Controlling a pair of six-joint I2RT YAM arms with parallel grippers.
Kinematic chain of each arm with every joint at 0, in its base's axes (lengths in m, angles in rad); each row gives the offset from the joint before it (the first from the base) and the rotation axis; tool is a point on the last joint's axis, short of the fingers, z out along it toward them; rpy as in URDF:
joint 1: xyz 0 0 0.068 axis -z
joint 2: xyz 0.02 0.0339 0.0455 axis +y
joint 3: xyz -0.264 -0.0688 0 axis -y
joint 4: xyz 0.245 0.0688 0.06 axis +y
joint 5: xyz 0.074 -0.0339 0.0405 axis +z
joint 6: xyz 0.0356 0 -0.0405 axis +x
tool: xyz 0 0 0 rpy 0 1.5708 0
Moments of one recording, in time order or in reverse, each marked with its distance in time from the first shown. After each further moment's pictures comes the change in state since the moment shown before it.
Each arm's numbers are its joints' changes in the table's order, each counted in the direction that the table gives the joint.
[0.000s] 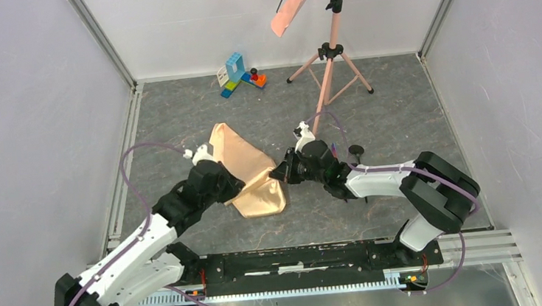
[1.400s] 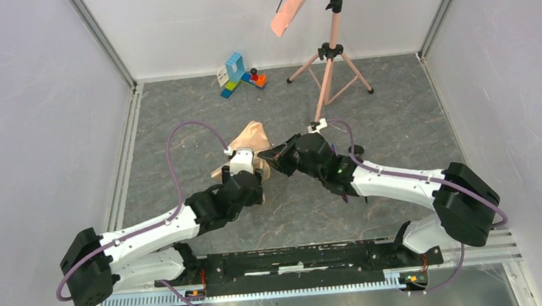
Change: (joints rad) left arm 0.329 0.211 0.061 -0.112 0.403 0.402; right arm -0.083 -0.156 0.167 0.256 -0.246 0.715
